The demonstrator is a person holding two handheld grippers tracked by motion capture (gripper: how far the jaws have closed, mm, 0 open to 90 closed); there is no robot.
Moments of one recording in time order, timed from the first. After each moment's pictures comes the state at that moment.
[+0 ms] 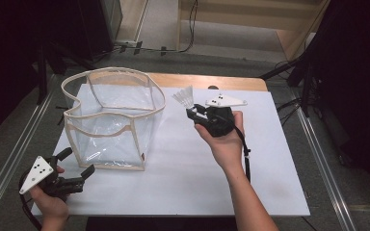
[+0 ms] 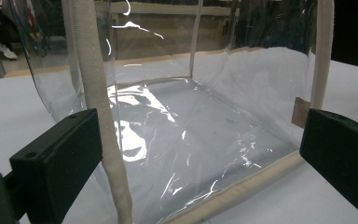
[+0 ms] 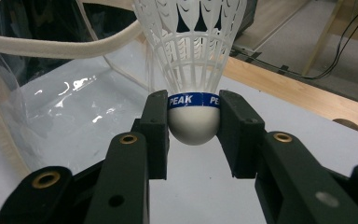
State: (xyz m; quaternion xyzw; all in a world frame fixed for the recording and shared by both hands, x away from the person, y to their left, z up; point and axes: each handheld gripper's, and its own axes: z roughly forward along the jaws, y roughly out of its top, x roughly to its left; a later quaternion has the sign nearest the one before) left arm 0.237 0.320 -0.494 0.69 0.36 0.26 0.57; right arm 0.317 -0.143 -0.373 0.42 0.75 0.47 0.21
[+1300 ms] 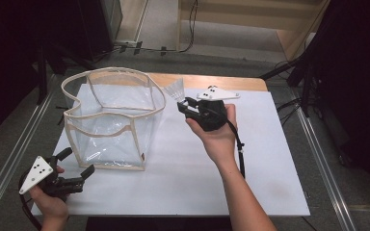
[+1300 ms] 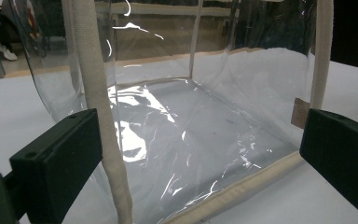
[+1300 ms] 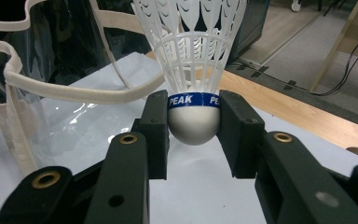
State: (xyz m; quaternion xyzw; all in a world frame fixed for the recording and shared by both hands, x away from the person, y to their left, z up) left arm 0.237 0.320 -0.494 0.69 0.36 0.26 0.57; right arm 0.322 -0.123 -0.354 0.40 0.75 0.49 0.22
